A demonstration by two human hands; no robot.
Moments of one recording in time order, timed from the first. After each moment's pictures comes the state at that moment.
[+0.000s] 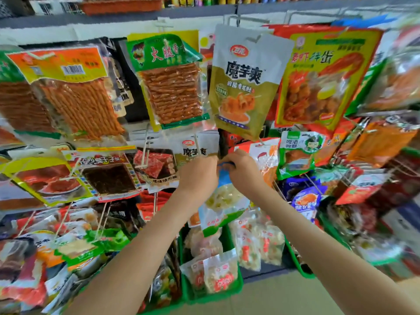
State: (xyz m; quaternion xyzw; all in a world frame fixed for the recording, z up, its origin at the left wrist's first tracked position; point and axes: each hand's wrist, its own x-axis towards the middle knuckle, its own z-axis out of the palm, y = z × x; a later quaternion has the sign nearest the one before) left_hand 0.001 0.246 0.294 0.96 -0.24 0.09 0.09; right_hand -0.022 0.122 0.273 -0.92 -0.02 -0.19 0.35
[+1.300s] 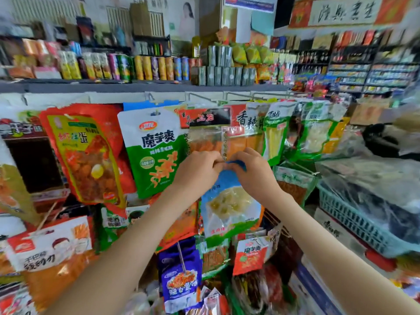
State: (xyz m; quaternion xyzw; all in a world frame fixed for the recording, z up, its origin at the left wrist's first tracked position) left_hand -0.050 -0.269 0.402 0.87 -0.37 0.17 0.27; right_hand -0.106 -0.403 0.391 -0.92 0.02 -0.33 0.22
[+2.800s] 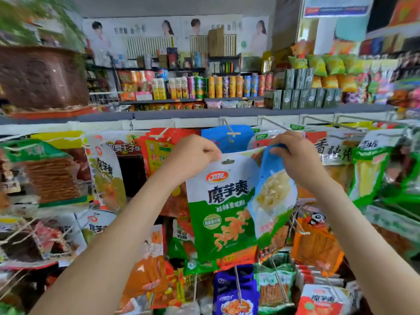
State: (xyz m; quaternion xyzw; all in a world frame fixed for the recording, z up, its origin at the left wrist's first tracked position) left_hand -0.012 -0.146 0.497 0.91 -0.23 0.16 0.30; right_hand -0.018 -0.377 0.464 -0.89 -0.12 -0.37 0.26
